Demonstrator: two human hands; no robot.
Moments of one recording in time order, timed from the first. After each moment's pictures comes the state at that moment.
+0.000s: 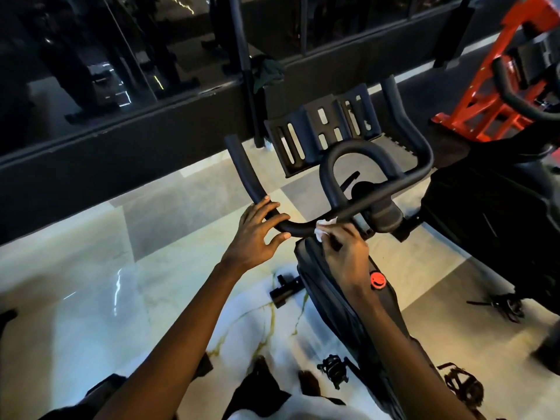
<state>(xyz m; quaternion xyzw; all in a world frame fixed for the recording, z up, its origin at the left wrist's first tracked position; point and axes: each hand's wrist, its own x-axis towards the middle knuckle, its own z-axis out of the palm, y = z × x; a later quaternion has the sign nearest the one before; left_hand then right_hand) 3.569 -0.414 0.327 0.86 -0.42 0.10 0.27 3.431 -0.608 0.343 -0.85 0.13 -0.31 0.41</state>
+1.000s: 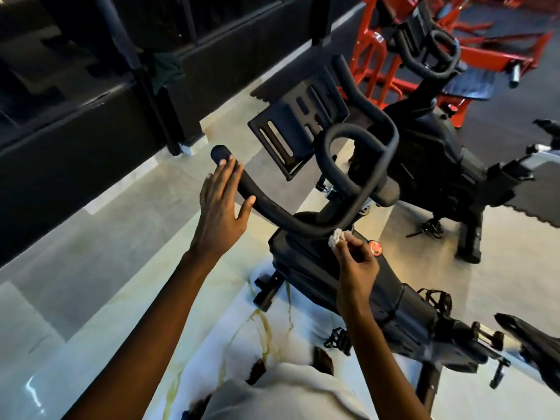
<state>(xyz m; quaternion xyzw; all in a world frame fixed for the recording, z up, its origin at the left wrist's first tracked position) 3.713 -0.372 0.362 0.80 -0.48 0.15 0.32 3.470 -0.476 0.334 -0.42 0.43 -0.47 0.65</state>
